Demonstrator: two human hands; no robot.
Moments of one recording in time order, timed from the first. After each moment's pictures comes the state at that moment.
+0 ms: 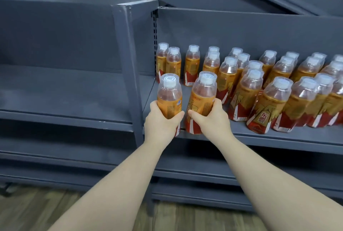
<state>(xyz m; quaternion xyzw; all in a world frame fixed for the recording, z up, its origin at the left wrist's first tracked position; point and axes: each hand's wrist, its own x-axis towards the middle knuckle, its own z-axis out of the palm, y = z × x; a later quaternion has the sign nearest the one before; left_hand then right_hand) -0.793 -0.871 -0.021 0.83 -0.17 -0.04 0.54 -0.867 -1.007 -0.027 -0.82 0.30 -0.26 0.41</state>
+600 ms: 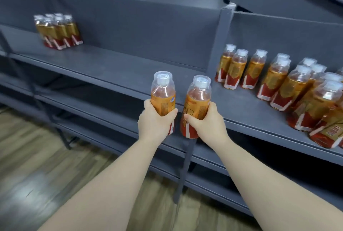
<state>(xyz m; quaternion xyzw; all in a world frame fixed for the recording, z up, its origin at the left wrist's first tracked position) -0.779 -0.663 -0.027 0.84 -0.02 0.05 0.54 -0.827 -0.815 -0.029 -0.86 0.17 -0.17 0.45</state>
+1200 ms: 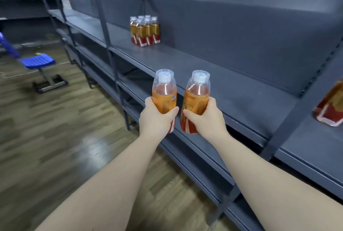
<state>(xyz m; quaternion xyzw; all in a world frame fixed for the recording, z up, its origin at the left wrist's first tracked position) -0.726 -0.537 -0.026 0.83 0.17 0.15 0.51 -0.704 -0.693 -0.030 -0.87 -0.01 -0.07 0.48</state>
